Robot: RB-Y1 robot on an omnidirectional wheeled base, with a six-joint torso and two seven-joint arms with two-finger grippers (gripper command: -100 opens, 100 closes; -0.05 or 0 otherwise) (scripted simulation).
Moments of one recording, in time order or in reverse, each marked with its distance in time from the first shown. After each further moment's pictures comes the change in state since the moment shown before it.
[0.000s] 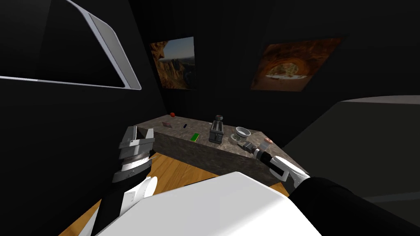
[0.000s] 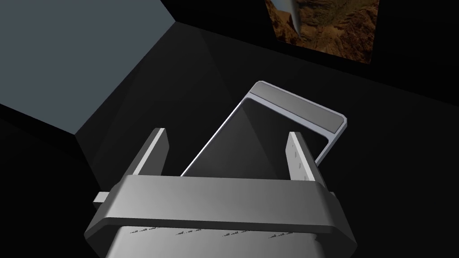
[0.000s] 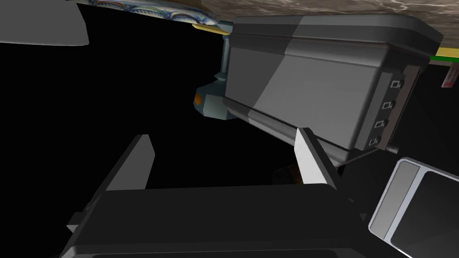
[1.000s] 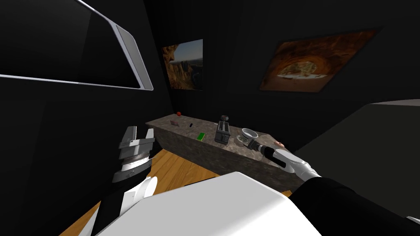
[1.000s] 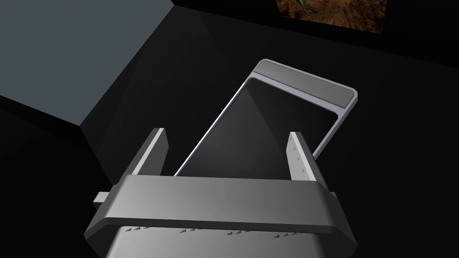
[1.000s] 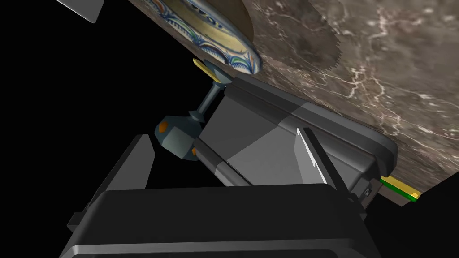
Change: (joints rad) left arm 0.000 0.000 0.000 0.000 0.000 0.000 0.000; right arm -0.094 -0.186 0.048 0.208 0.173 0.057 0.157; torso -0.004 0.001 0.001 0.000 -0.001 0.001
